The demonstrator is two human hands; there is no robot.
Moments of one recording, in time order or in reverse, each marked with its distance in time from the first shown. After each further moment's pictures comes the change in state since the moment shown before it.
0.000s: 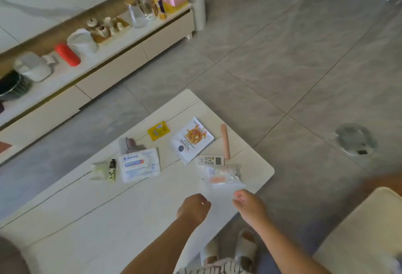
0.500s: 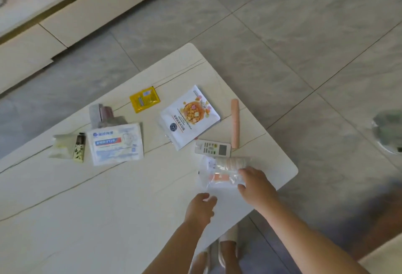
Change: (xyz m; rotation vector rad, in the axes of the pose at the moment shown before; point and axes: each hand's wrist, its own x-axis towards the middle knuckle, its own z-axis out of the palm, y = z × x) left_hand 0.164 -0.020 0.079 -0.755 -0.119 -0.350; right_hand 0.187 0.037 0.031 -0.502 -0.052 -0.196
